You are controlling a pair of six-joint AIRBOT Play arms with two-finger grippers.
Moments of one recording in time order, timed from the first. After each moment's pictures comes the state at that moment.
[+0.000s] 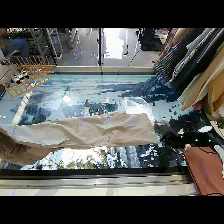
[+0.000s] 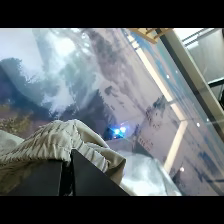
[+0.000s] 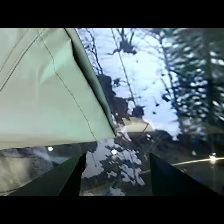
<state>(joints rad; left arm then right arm) 0.99 -0.98 0.85 0.64 -0.79 -1.11 -0.48 -1.44 0.86 -0.90 1.14 1.09</state>
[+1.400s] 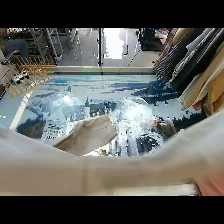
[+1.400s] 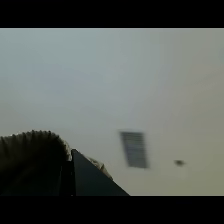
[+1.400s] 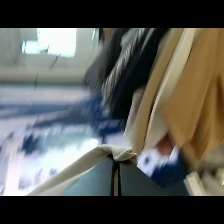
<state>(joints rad) 1.03 -1.01 1.23 -1.06 -1.26 -0.95 -0.73 -0.66 1.60 -1.04 1.36 1.13</state>
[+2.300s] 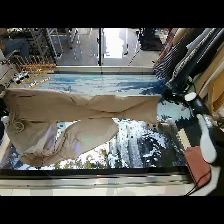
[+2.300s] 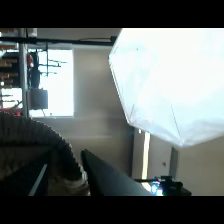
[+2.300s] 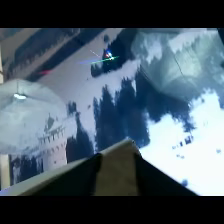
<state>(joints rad) 0.63 -1.81 1.19 -1.06 -0.83 -0.41 -0.23 -1.85 1.68 -0.95 0.60 1.42</state>
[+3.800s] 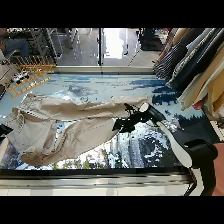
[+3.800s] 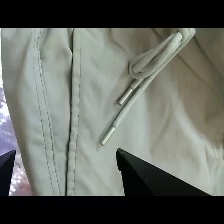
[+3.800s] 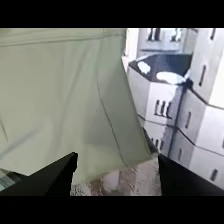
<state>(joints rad) 0.85 -1.69 1.27 0.91 -0.87 -1.03 0.25 -1.87 1.47 -0.81 1.17 1.44</state>
